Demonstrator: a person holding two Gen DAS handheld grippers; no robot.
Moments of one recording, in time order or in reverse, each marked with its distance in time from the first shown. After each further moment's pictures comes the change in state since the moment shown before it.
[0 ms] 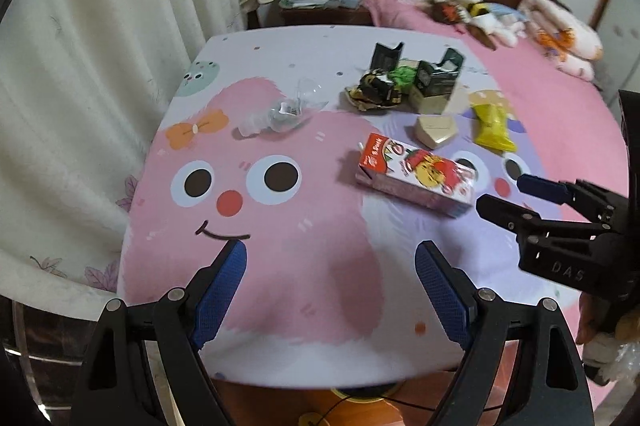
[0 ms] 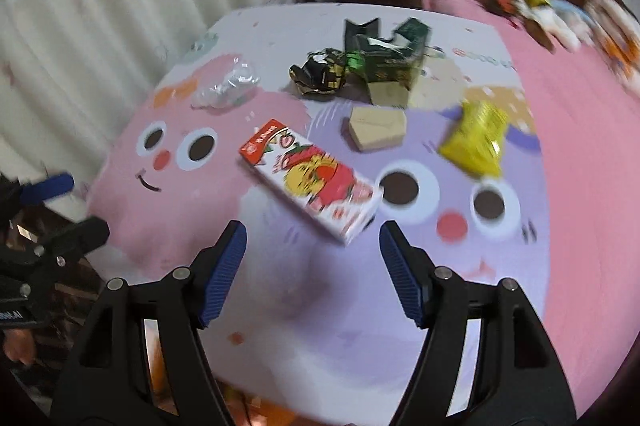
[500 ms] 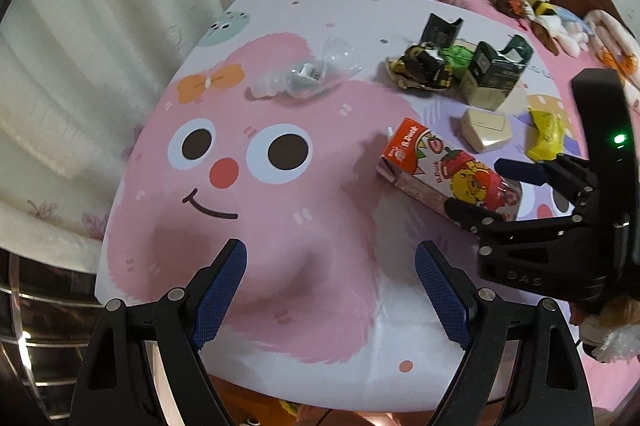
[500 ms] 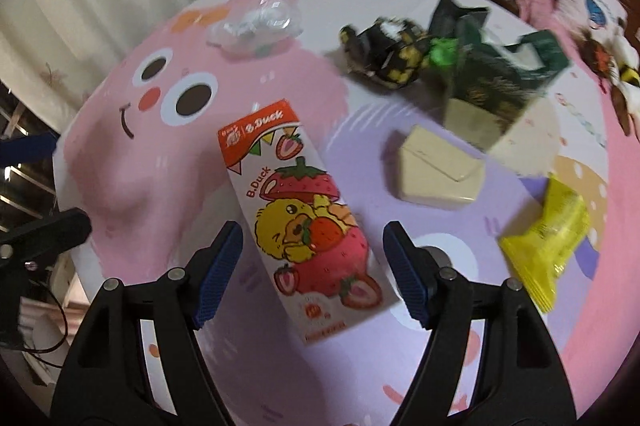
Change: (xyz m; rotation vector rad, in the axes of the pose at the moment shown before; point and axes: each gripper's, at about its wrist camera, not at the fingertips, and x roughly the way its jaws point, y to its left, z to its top) left arm 0.069 -0.024 0.014 -0.177 0.121 0.131; right arm 0.110 -0.001 0.038 -0.330 0.165 0.129
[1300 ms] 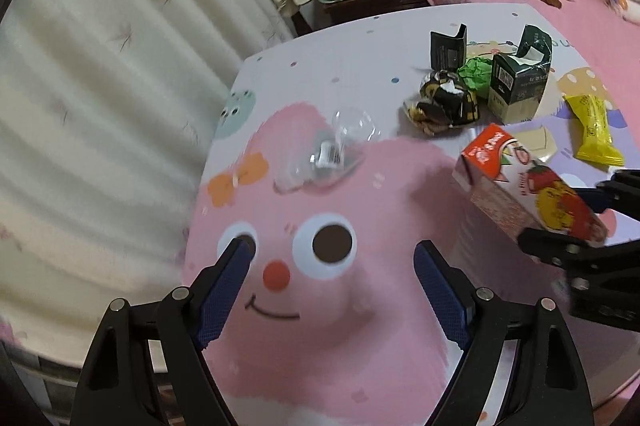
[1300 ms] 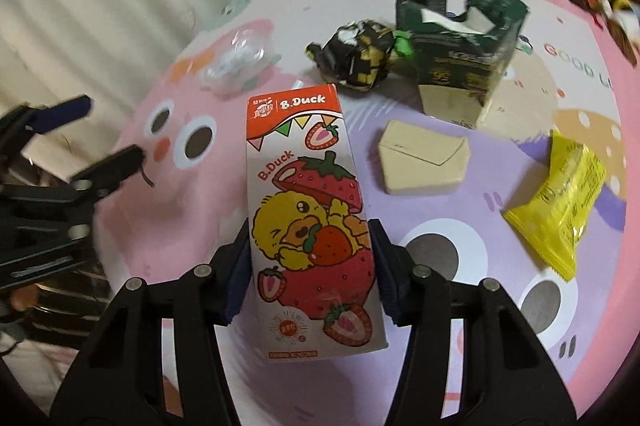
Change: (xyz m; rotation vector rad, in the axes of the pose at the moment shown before) left arm 0.011 -0.023 0.057 0.297 -0.130 0.230; right arm -0.019 -0.032 -0.003 0.247 -0.073 0.136
